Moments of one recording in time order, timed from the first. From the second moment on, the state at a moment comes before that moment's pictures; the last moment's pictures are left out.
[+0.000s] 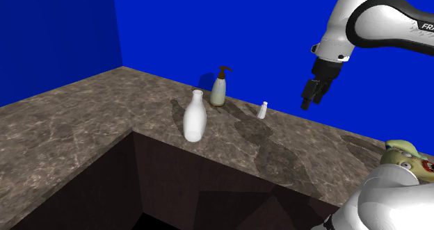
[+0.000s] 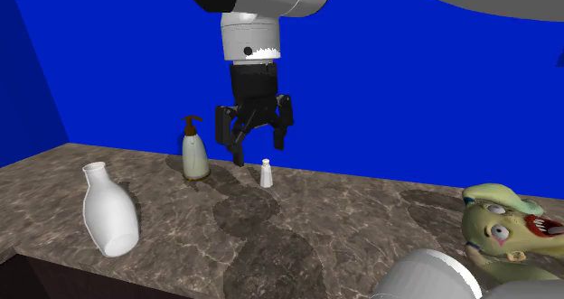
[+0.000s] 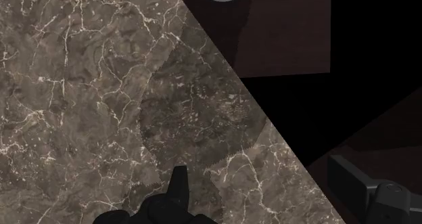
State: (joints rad) arm 0.01 -0.76 -0.06 -2.28 -0.04 1.46 -0.04
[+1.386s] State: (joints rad) arm 0.00 -0.28 -0.31 -2.23 -0.11 2.02 -0.36
